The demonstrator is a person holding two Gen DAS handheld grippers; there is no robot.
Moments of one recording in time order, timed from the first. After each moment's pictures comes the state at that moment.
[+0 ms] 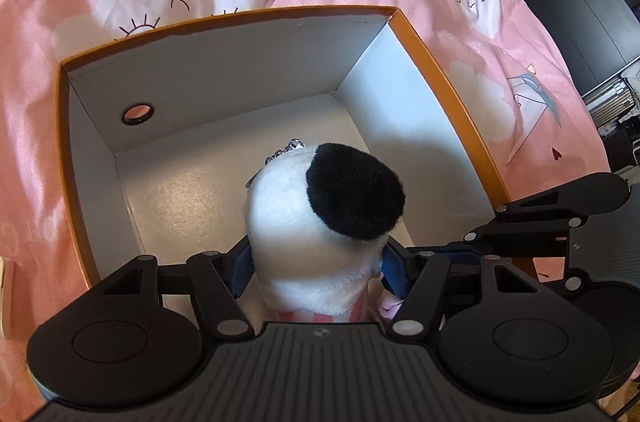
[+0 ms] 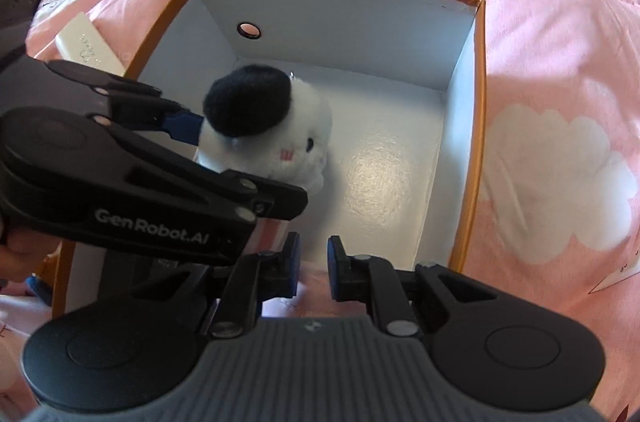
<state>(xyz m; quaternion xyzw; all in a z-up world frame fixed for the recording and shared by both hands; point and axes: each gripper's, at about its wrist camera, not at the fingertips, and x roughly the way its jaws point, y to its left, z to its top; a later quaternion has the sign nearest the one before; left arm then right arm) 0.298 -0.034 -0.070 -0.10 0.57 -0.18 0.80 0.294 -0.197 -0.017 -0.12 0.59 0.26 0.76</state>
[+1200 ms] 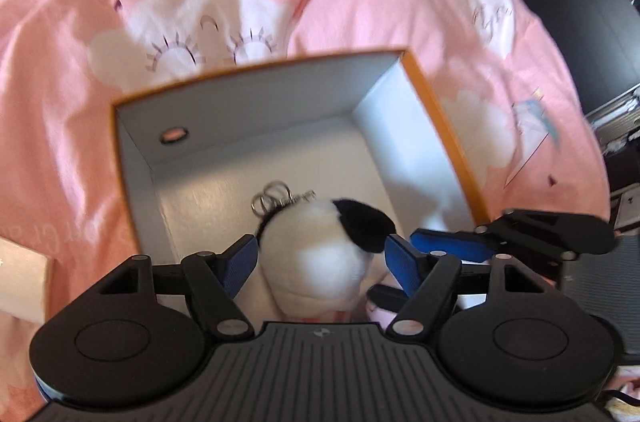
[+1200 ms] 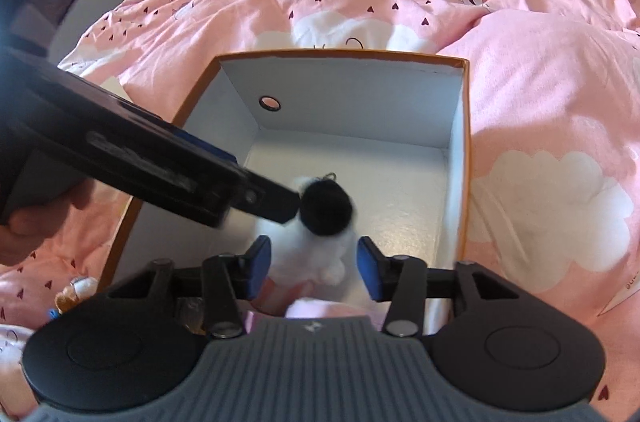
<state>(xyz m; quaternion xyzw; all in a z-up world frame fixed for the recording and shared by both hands) 0.300 -0.010 -0.025 -0.12 0.57 -0.14 0.80 0.278 -0.203 0.003 -0.06 0.50 0.29 0.81</state>
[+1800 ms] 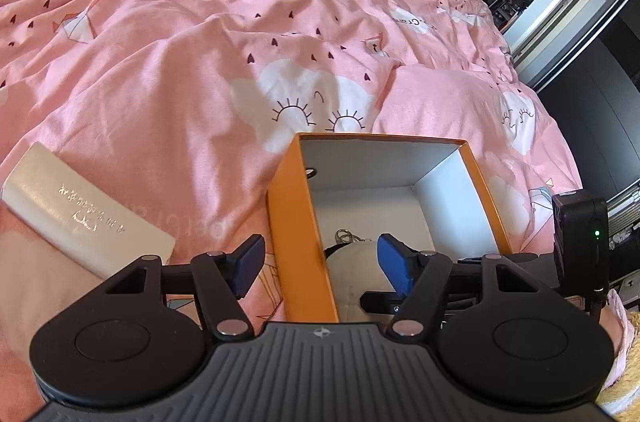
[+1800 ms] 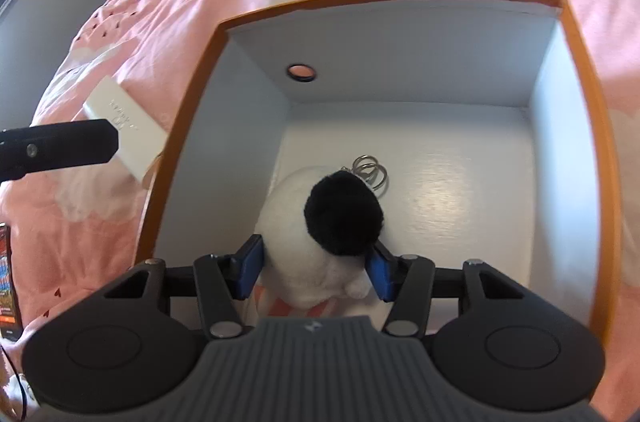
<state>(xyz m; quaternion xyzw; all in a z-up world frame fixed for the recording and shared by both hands) 0.243 0.081 -0.003 -0.19 0.48 -0.06 0.86 0.303 -0.151 -0.040 -0.01 0.57 0.30 0.76</state>
